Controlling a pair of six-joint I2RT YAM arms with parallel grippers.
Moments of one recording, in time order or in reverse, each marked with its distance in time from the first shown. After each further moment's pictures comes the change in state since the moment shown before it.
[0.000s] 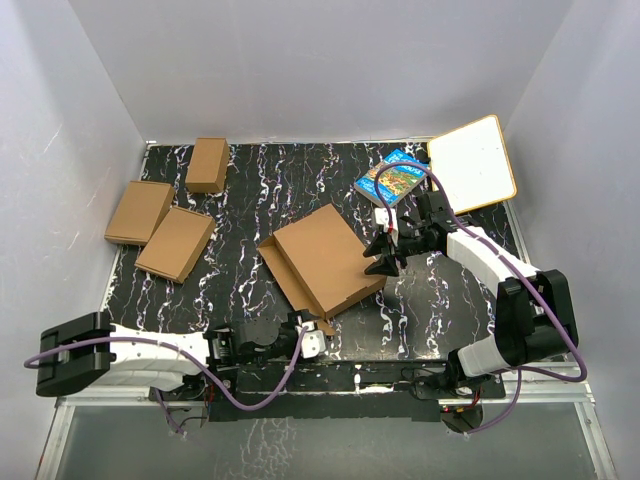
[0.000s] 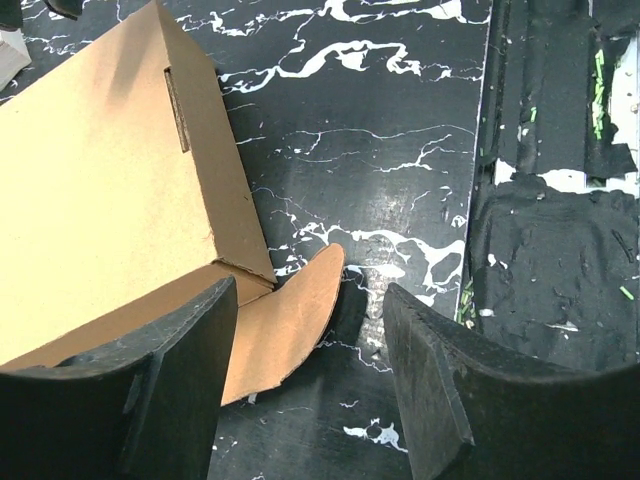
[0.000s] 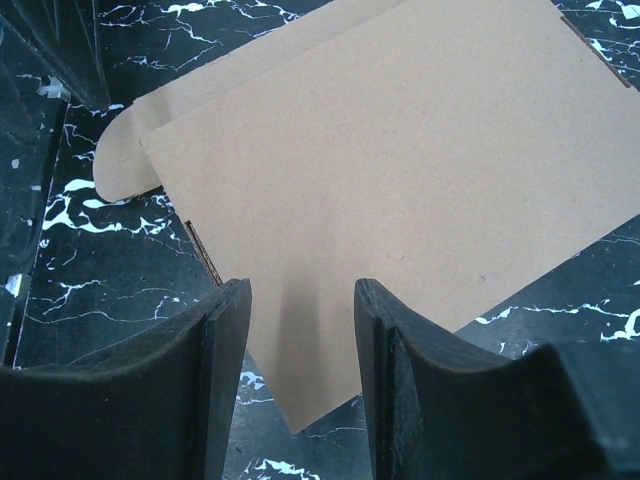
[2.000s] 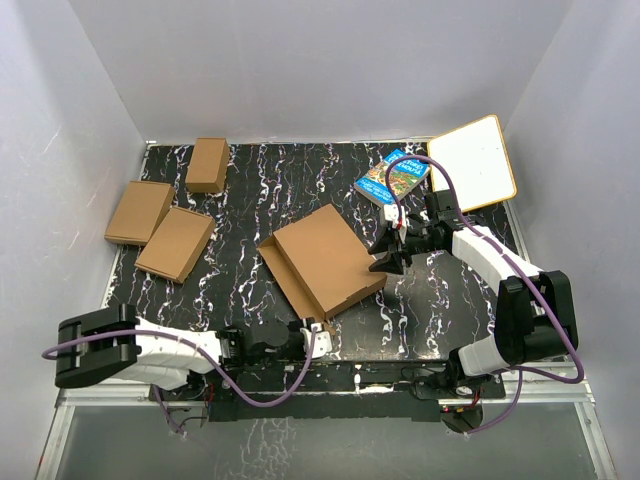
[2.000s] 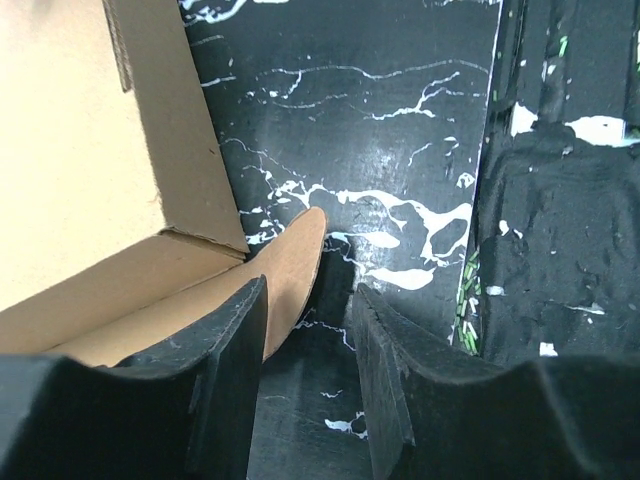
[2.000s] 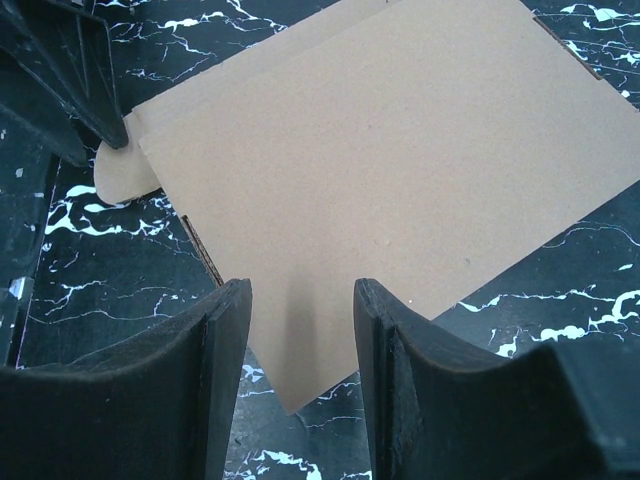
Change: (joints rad) left arm -0.001 0.138 0.005 0.040 -0.031 -0.031; right arm -0.059 0.000 -0.003 -0.013 -0.053 -0.022
